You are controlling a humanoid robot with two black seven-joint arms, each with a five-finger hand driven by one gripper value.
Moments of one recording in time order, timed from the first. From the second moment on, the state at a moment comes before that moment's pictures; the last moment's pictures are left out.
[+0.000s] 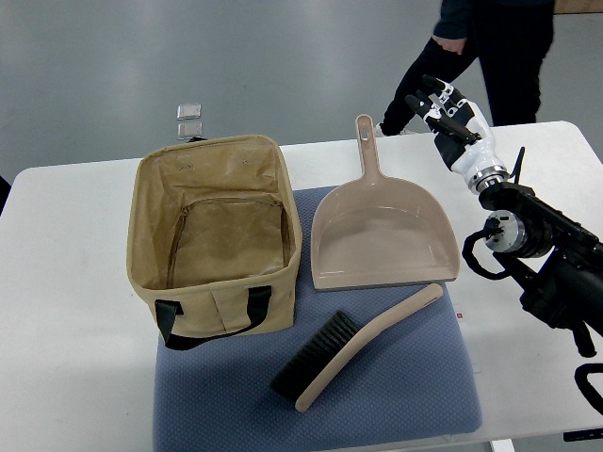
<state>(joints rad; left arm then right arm) 0.00 0.00 -0.13 -0.17 -0.06 0.05 0.07 0.69 -0.16 0.88 0.70 -0.25 0.11 0.43</state>
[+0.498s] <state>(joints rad) 0.00 0.00 -0.12 -0.16 -0.06 0.05 0.07 0.69 -0.16 0.88 0.70 -0.25 0.11 0.43</state>
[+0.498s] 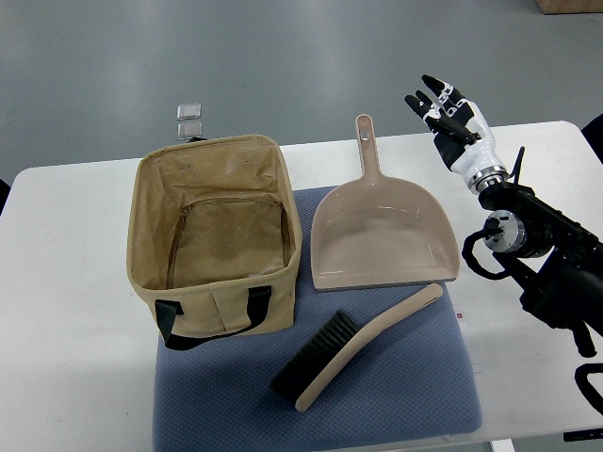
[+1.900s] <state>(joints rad) 0.00 0.00 -0.13 -0.16 -0.06 0.05 0.07 0.86 -0.33 0.60 0.73 -0.33 0.03 0.42</state>
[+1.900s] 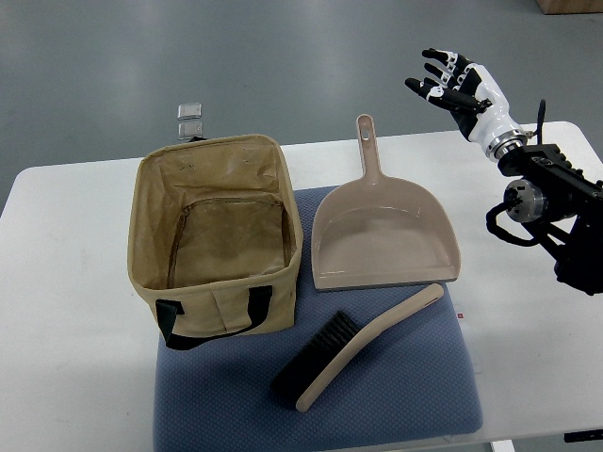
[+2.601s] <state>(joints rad) 0.00 0.00 -0.12 -0.16 -0.06 0.05 0.07 1.18 -0.69 0.09 1.13 -1.05 0.16 0.47</state>
